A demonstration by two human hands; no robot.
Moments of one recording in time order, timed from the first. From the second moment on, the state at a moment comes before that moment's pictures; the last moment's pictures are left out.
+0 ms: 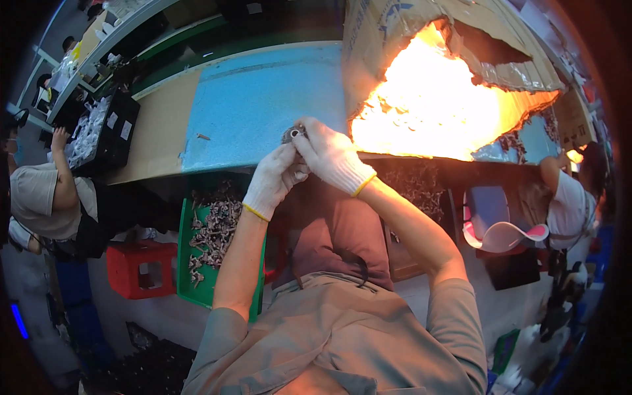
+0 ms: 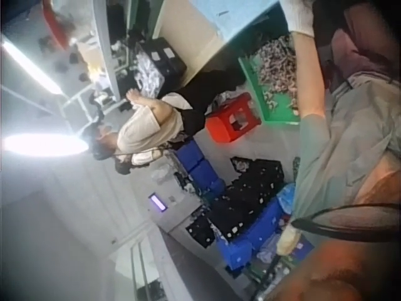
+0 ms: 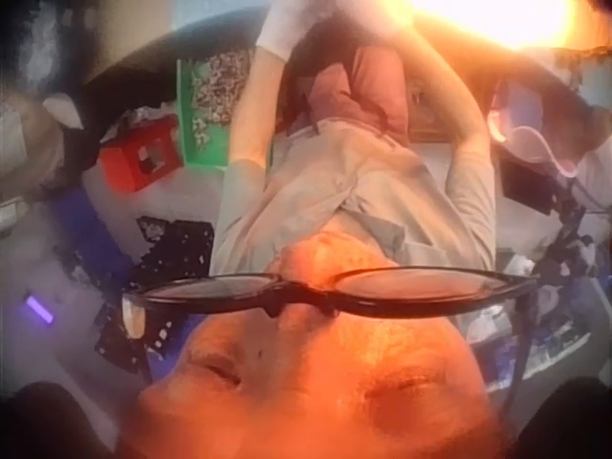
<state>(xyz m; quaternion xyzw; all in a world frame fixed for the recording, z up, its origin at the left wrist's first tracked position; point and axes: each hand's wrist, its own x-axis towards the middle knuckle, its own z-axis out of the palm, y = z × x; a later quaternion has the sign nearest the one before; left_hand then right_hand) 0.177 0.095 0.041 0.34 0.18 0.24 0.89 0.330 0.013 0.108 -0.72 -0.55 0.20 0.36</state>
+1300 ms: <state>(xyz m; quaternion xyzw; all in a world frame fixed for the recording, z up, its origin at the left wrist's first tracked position) 0.122 0.064 0.066 0.74 0.46 0.19 0.46 0.573 0.016 0.134 -0.90 -0.39 0.06 0.17</state>
